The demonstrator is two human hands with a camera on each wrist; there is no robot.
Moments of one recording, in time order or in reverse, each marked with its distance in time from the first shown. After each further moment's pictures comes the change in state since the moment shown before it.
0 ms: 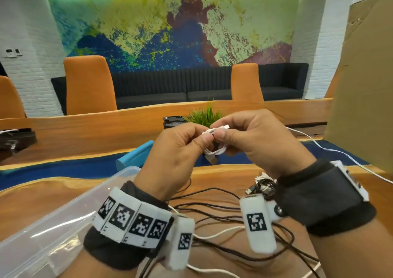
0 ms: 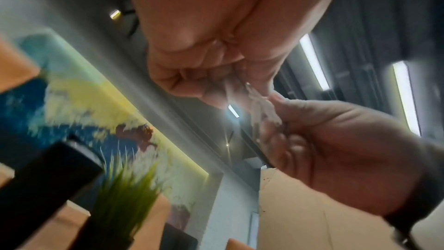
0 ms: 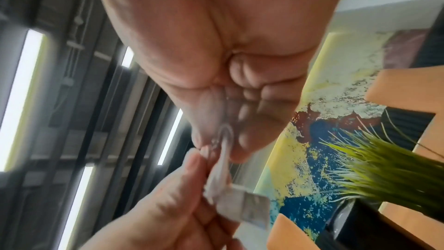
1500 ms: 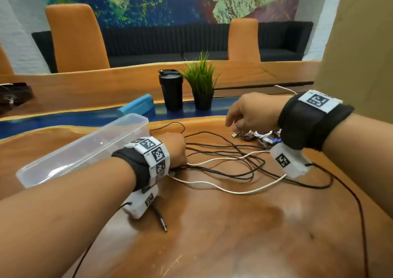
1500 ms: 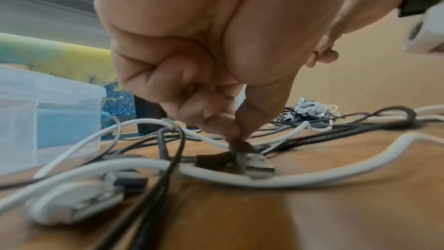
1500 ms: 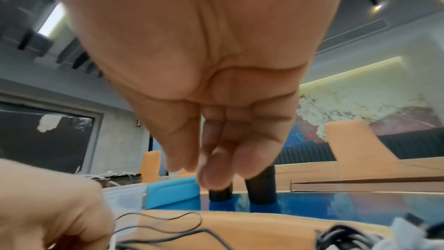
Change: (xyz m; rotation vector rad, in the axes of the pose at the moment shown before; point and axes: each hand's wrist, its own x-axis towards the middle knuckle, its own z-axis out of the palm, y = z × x) left_hand -0.044 -0.057 0.032 1.040 -0.723 -0.469; right_hand -0.028 0.029 -0.023 -0.874 -0.571 0.215
